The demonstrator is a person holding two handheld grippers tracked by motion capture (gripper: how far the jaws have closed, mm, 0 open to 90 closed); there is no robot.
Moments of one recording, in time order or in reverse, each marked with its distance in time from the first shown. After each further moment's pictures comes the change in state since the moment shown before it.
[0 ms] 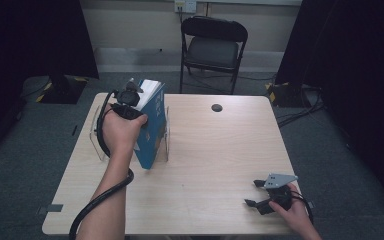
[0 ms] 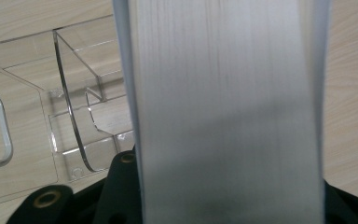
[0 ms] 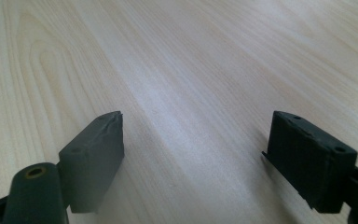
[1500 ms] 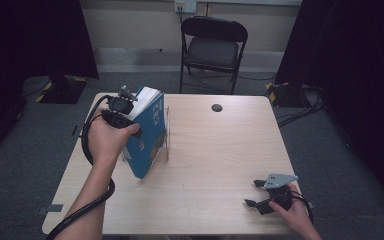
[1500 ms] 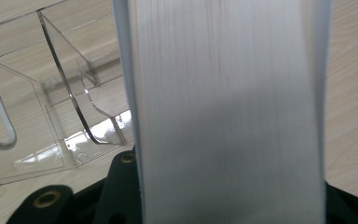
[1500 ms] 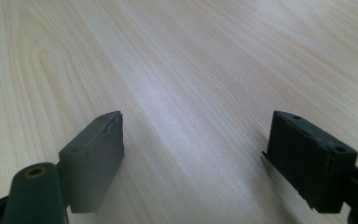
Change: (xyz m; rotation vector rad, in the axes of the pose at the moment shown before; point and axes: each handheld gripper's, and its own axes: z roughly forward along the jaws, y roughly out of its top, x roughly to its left) left arm 0.007 -0.021 -0.018 0.039 -0.062 0.113; right arm 0.000 0.000 0.000 0.000 0.003 0.001
